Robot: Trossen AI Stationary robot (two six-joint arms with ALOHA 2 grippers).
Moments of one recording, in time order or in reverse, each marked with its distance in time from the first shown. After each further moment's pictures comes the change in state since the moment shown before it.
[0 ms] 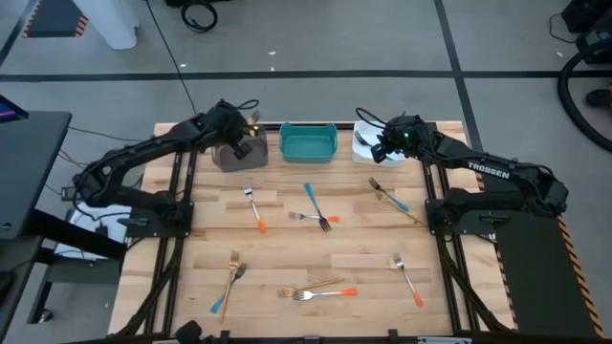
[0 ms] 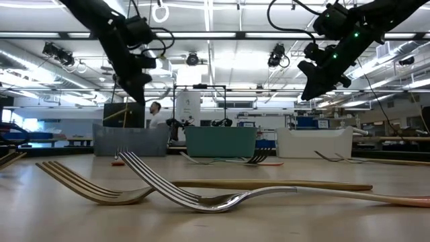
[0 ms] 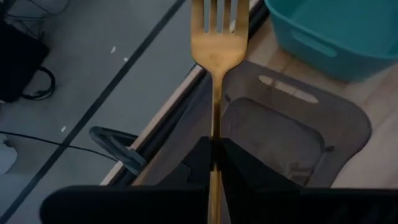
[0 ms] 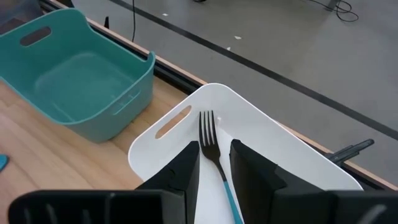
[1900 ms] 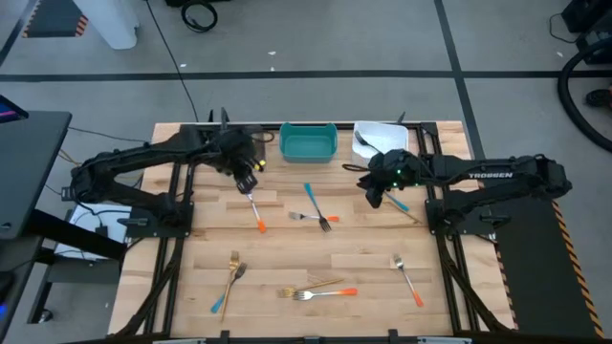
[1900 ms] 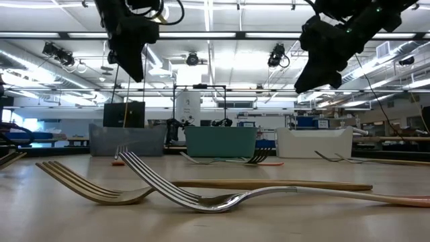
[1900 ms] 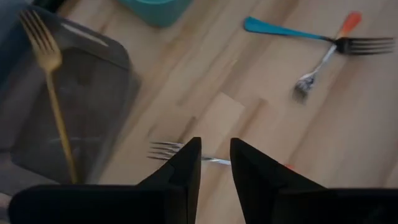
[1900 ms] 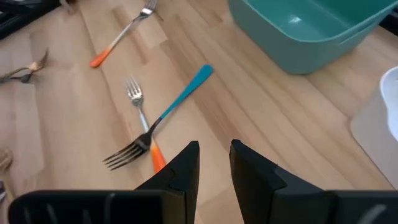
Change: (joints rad) left arm -0.393 -0.046 0.219 -0.492 0.228 -0.482; right arm 0.460 0.001 0.000 -0.077 -0.205 0.212
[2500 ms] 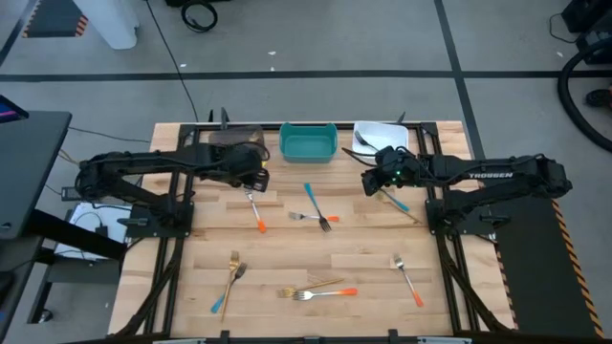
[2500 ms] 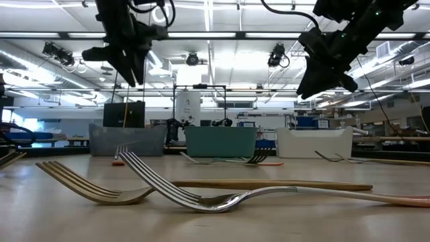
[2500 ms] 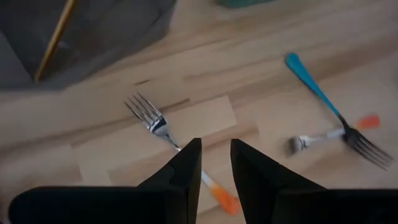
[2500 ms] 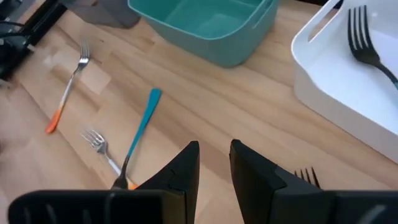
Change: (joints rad) left arm -0.178 0.068 -0.001 -0.044 -0.202 -0.829; right arm -0.010 0.000 0.000 -0.050 0.192 0.352
